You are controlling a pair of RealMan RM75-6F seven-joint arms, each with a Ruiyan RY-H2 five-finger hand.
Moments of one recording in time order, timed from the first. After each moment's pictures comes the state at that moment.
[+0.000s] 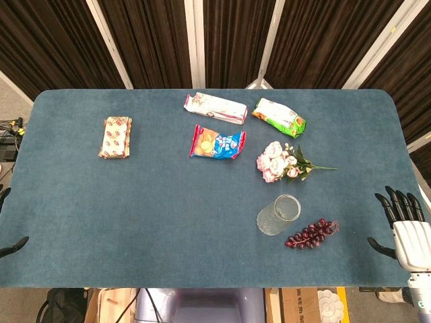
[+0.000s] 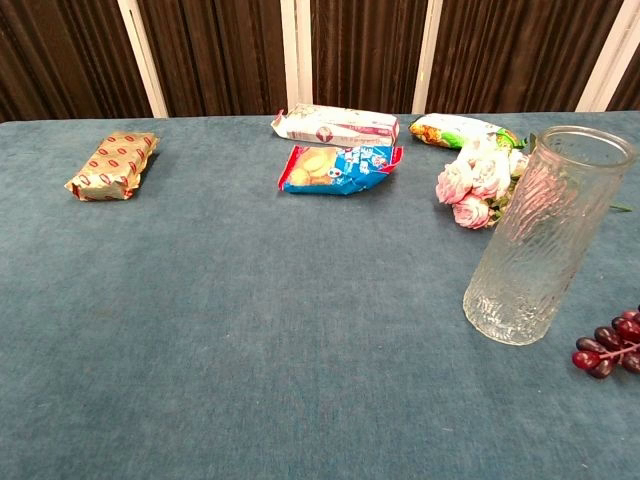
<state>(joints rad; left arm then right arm) -0.02 -1.08 -0.05 -1.61 1.50 1.58 -0.02 0.08 -1.11 0.07 -1.54 -1.54 1.51 0.01</state>
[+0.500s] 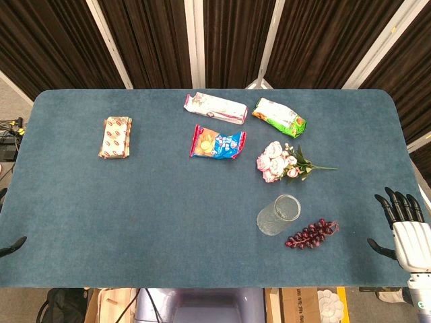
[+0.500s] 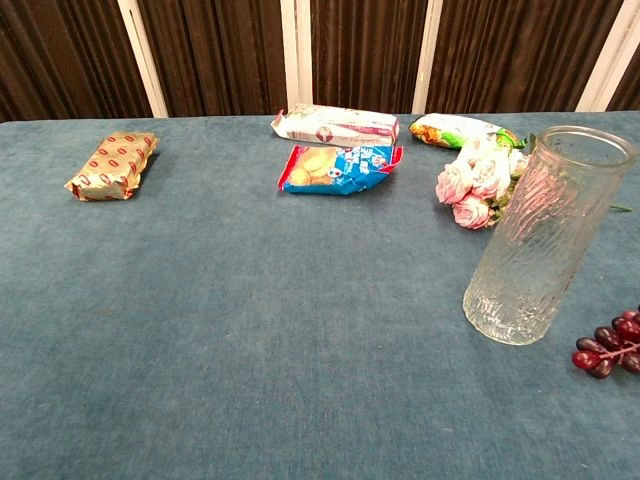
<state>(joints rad) -0.01 -1.08 -0.06 -1.61 1.50 1.60 -0.01 0.08 -1.11 0.06 -1.55 -1.53 1.49 0.01</state>
